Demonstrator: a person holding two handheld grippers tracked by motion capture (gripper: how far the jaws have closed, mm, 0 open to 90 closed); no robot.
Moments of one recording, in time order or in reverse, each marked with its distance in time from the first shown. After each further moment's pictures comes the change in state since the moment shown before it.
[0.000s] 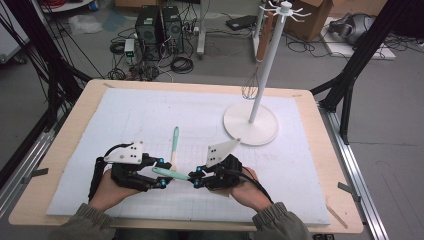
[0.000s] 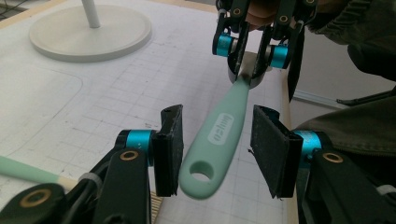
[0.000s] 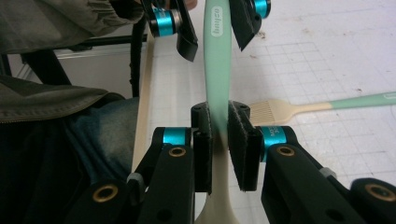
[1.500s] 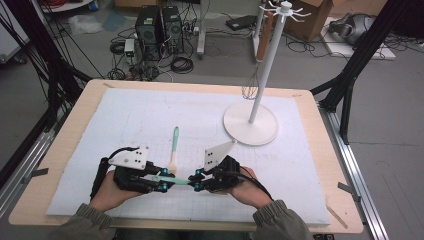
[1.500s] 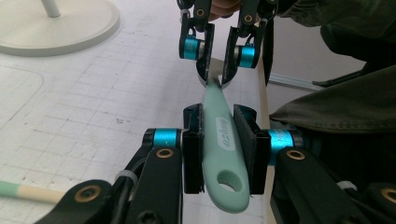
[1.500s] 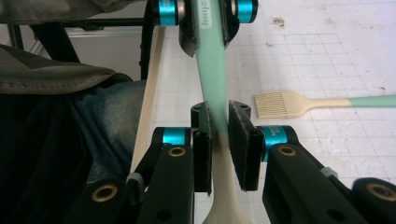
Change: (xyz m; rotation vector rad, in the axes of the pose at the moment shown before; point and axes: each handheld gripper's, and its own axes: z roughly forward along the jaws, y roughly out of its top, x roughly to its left) left arm -0.003 -0.001 0.005 0.052 -0.094 0.032; right arm -0.005 -0.005 0.009 0.052 0.049 -0.063
